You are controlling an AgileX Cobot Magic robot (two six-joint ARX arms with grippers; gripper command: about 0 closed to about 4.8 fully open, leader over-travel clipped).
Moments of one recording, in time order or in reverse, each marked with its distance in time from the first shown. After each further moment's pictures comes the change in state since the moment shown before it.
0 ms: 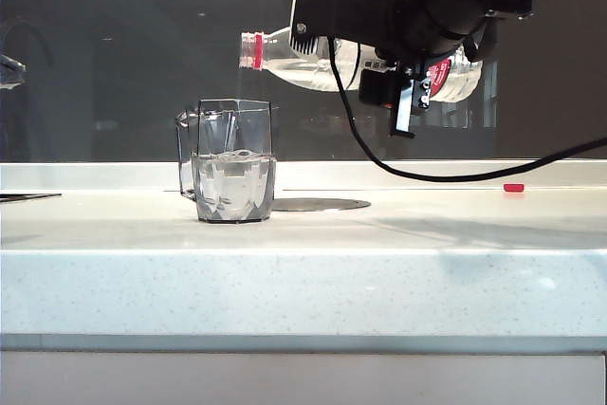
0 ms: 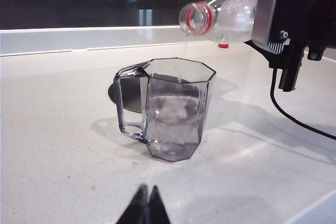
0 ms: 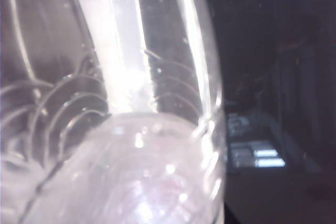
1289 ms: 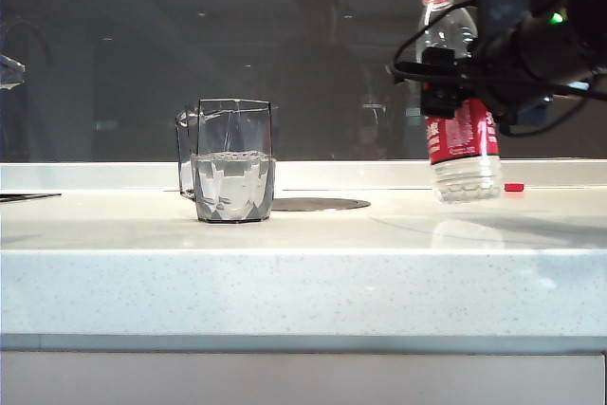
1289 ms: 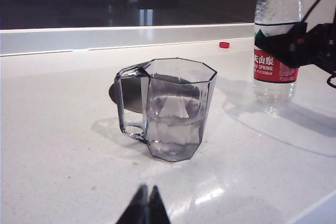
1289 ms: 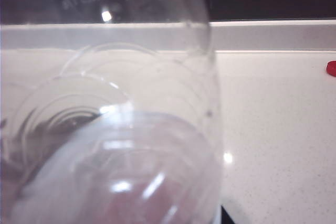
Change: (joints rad) left arm 0.002 0.000 0.000 0.000 0.000 0.000; right arm -0.214 -0.035 -0.184 0.108 -0.141 1.474
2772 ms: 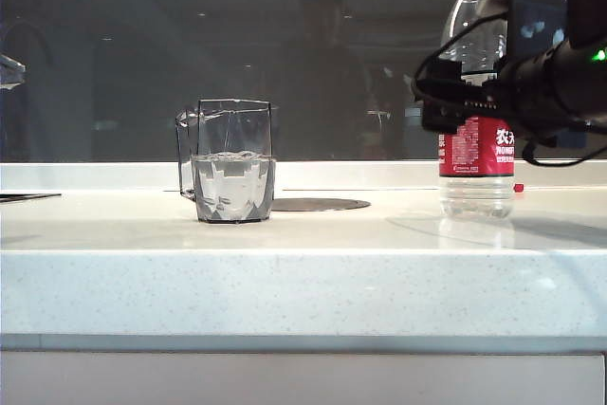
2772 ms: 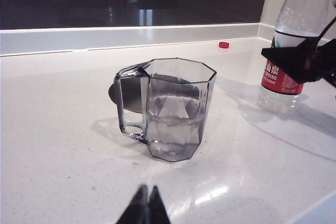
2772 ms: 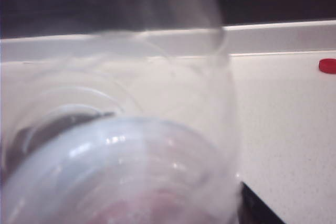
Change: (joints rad) left arm 0.000 0.000 0.000 0.000 0.000 0.000; right arm -0.012 0.034 -0.130 0.228 -0.009 0.006
